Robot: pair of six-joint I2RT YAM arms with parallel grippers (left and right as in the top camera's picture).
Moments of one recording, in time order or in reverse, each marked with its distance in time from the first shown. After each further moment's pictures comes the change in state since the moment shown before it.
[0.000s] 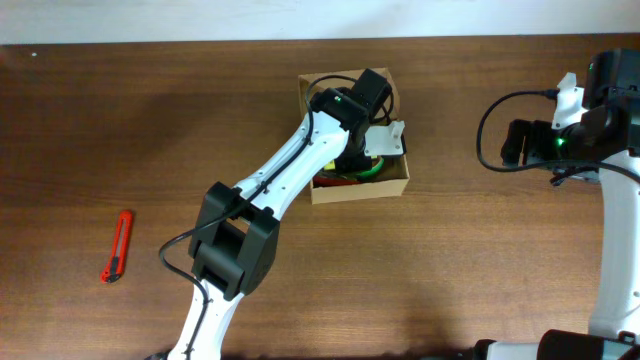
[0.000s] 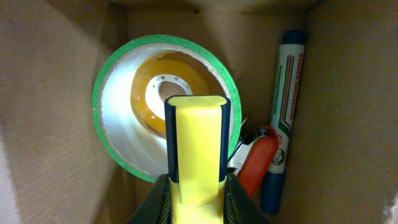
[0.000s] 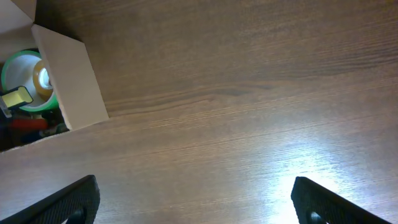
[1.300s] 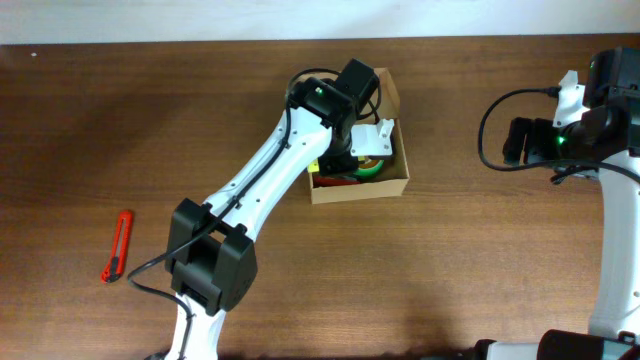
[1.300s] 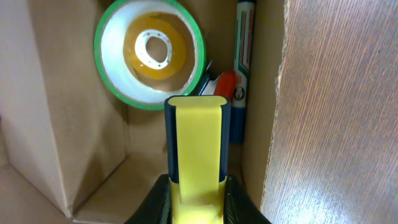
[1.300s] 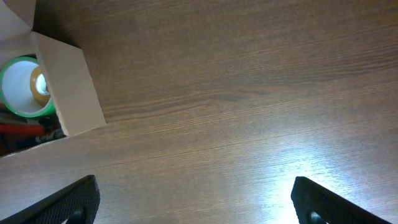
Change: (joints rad) left arm 0.016 -0.135 -0.008 -0.170 -0.001 0.037; right arm 0.000 0.000 0.000 0.020 0.011 0.000
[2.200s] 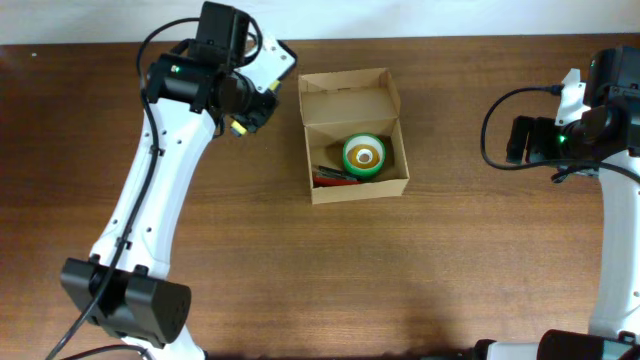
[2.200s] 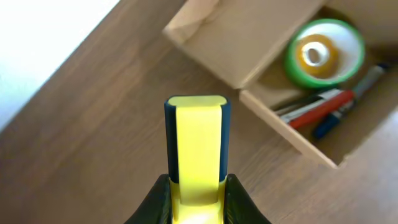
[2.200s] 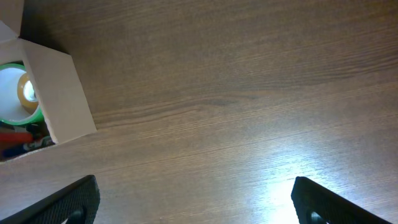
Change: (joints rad) left arm 0.336 -0.288 -0.052 0.081 0.053 -0.348; right arm 0.000 0.000 0.000 0.018 0.037 0.000
